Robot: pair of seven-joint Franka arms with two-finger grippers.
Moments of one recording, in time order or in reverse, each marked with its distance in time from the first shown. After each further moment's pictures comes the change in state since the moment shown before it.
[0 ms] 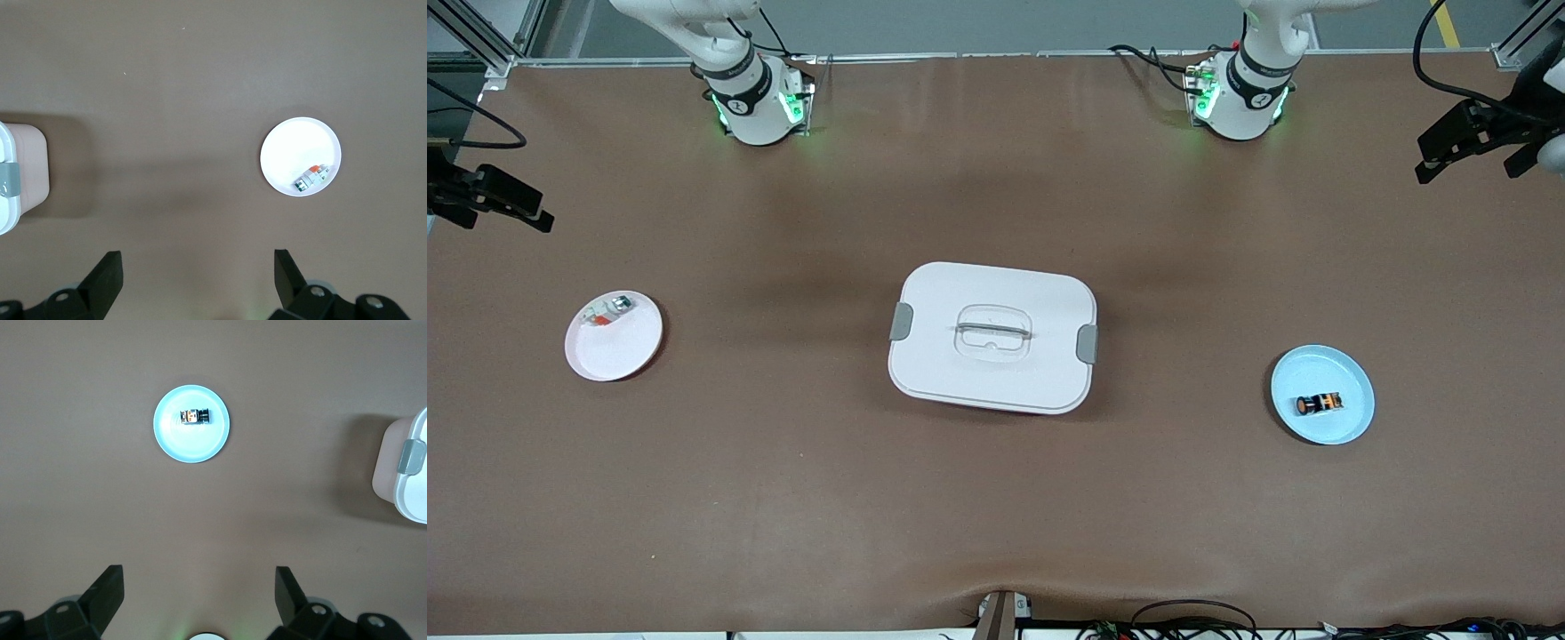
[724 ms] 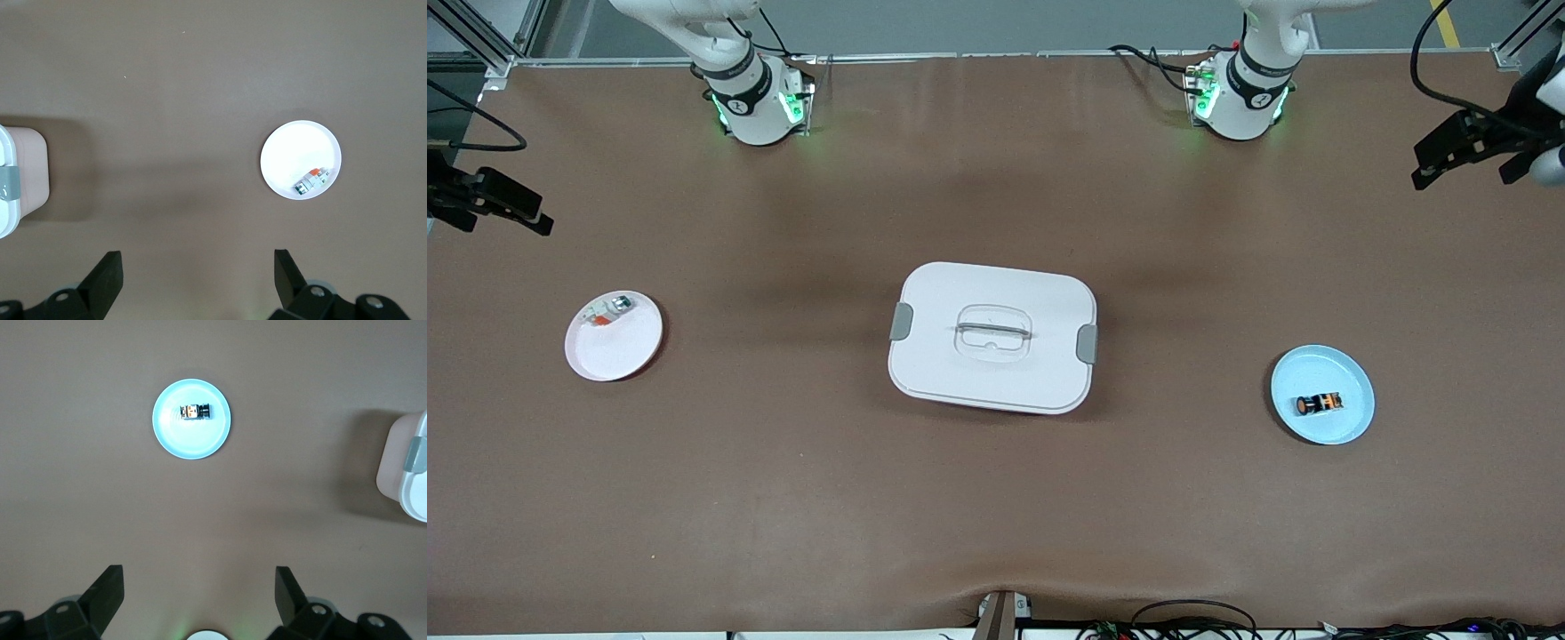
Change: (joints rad) left arm 0.009 0.046 0.001 -0.003 0.000 0.022 0.002; right arm 0.000 -0.001 0.000 -0.006 0.000 0.012 0.000
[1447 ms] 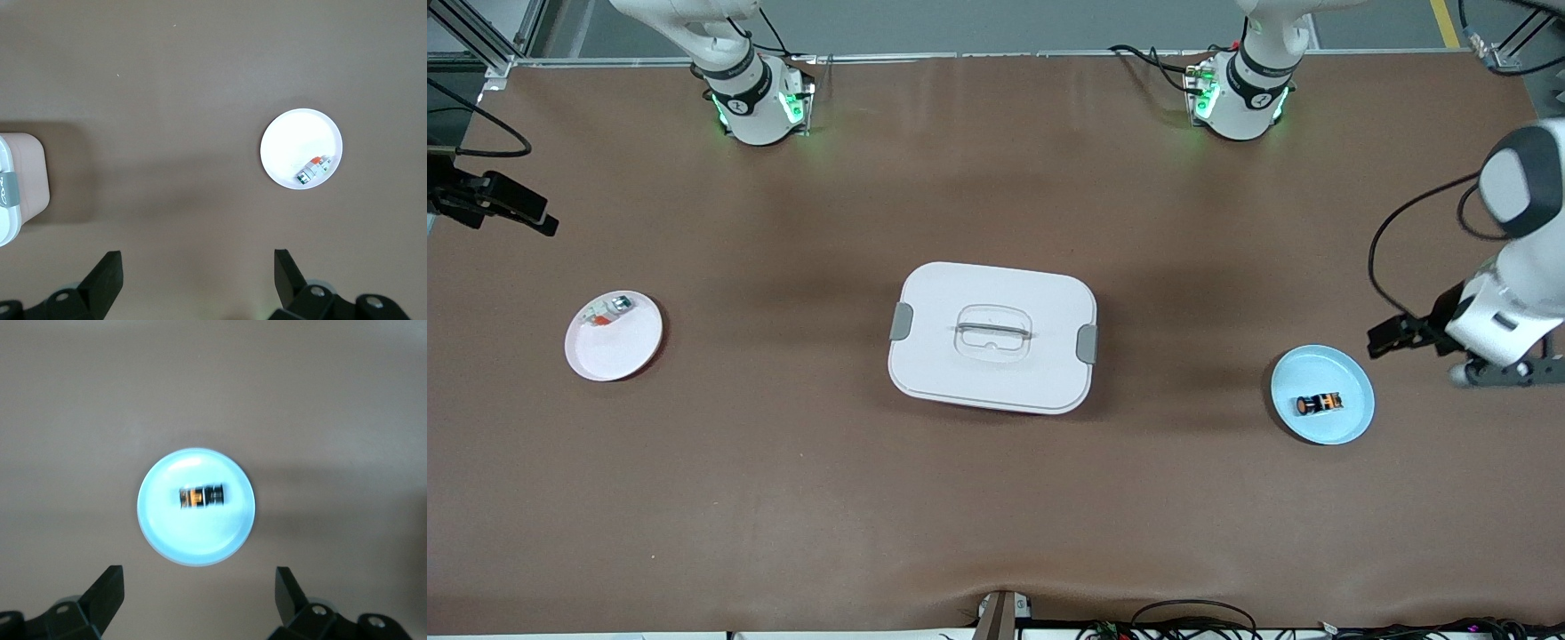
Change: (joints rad) left arm 0.085 0.344 0.002 -0.180 0.000 0.605 0.097; right arm 0.000 -0.005 0.000 -0.018 0.000 -0.005 0.060
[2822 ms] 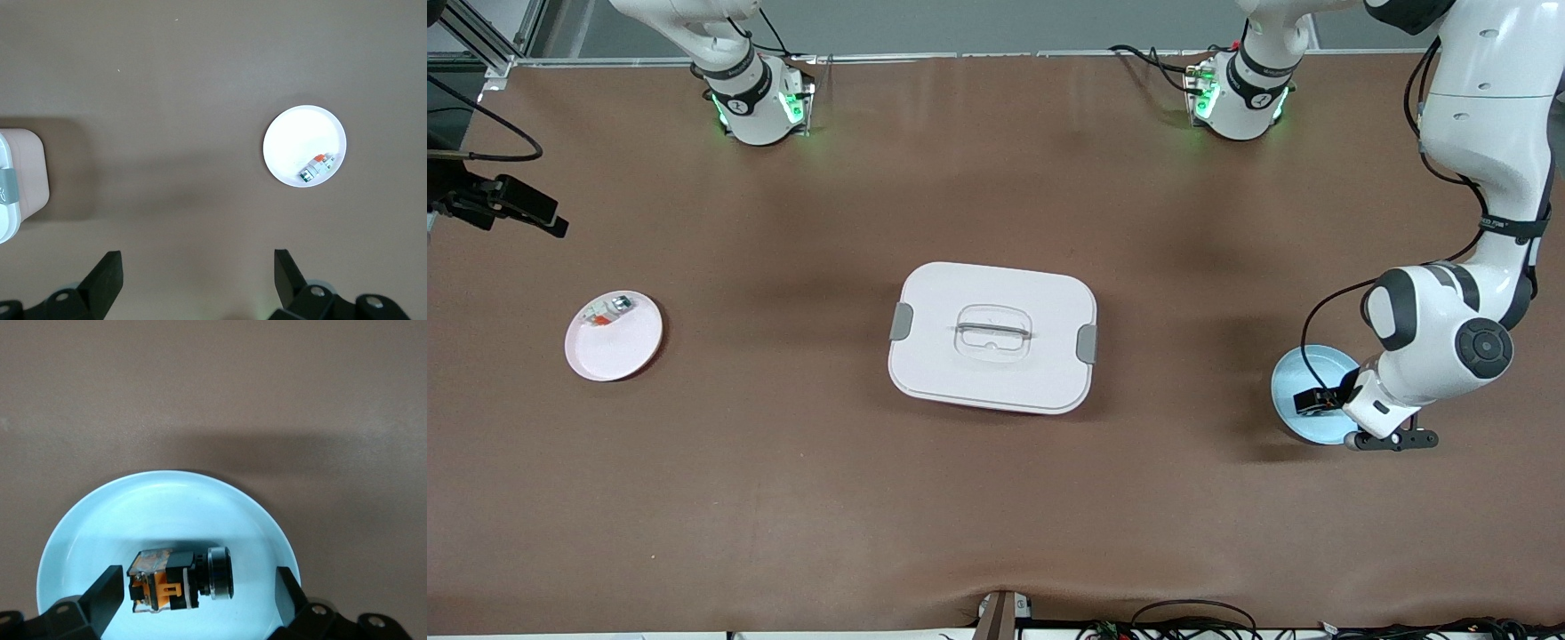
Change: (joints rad) left arm 0.015 0.364 0.001 0.003 0.000 0.301 0.015; right arm 0.004 0.000 0.009 -0.015 0.000 0.006 0.004
